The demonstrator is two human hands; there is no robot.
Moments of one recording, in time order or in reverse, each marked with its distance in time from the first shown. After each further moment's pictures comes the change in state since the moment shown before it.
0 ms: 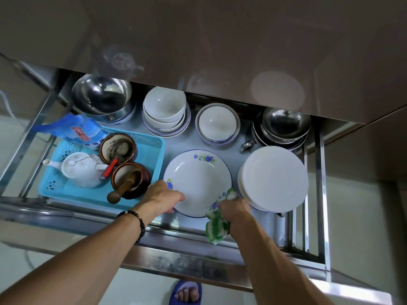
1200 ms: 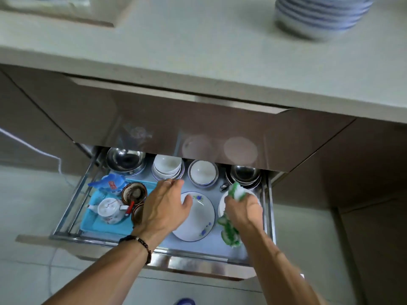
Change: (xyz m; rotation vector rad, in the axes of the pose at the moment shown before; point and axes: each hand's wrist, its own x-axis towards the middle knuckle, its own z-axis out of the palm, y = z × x) left_hand -0.203 0.096 -0.095 0.491 0.465 0.675; right_hand -0.234 -0.069 -0.123 0.000 0.303 -0.412
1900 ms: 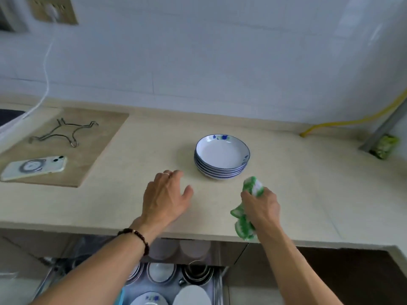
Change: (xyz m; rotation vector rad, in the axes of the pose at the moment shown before) left_hand 0.115 0.249 -0.252 -0.042 0.291 0.189; right_hand 0.024 -0.195 -0.316 0.259 0.221 -0.219
